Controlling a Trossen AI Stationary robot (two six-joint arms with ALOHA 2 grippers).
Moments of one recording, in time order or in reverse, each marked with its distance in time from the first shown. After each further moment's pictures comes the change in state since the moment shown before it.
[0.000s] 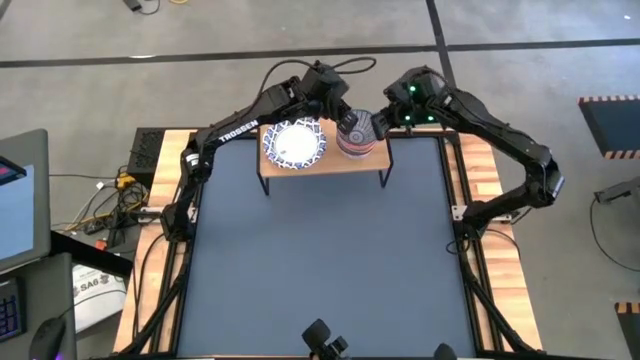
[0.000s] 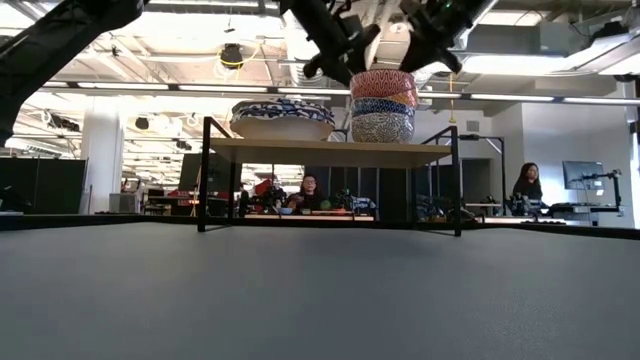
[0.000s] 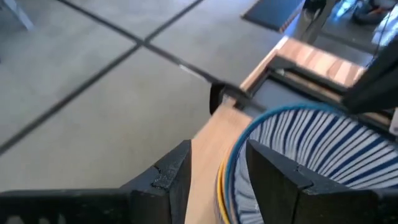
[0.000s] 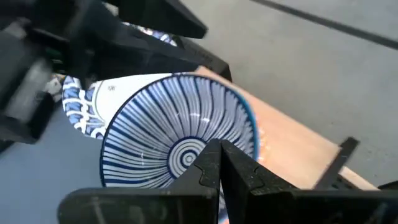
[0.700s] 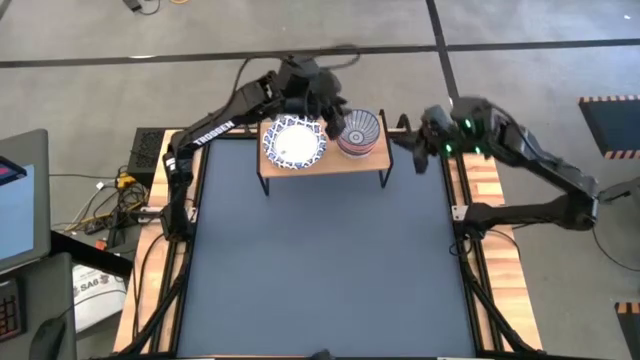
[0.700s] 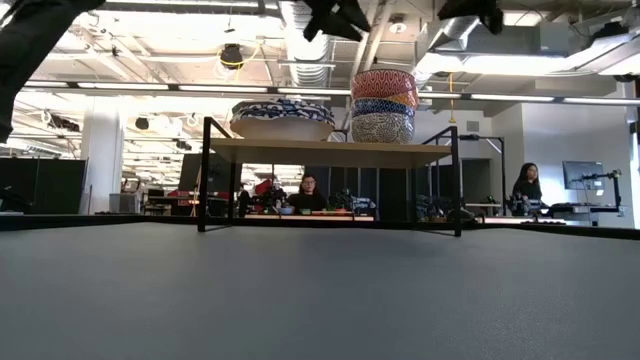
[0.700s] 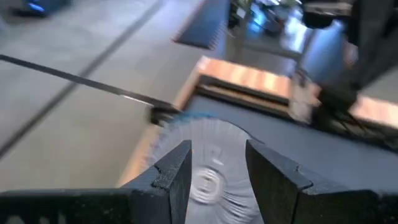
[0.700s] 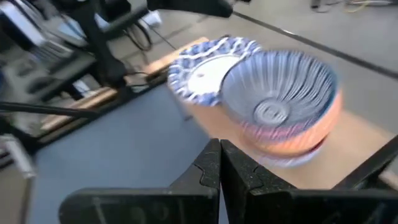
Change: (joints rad) left arm -0.048 -0.160 -0.072 0.023 0.236 0.099; right arm 0.196 -0.434 -0.272 0.061 -0.024 0.001
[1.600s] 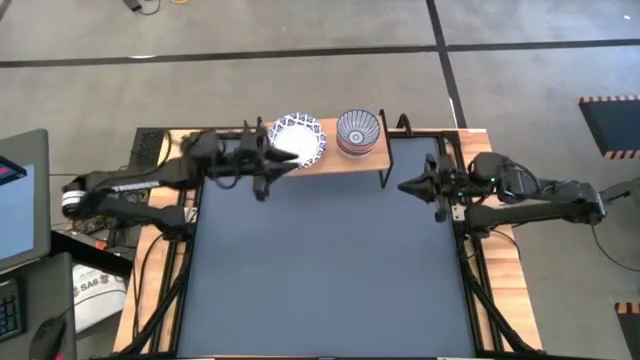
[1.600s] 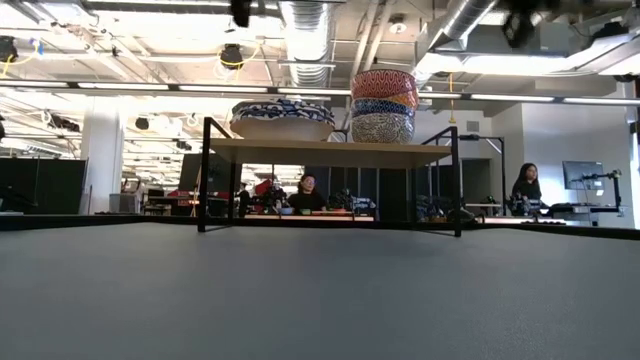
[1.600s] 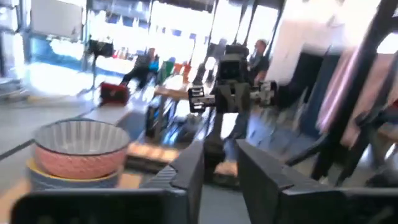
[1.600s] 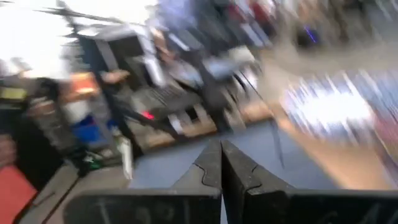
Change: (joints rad) left arm -0.149 -0.900 -1.417 1.087 0.156 -0.213; right arm 0.391 -0.369 -0.545 0.575 0.040 0.070
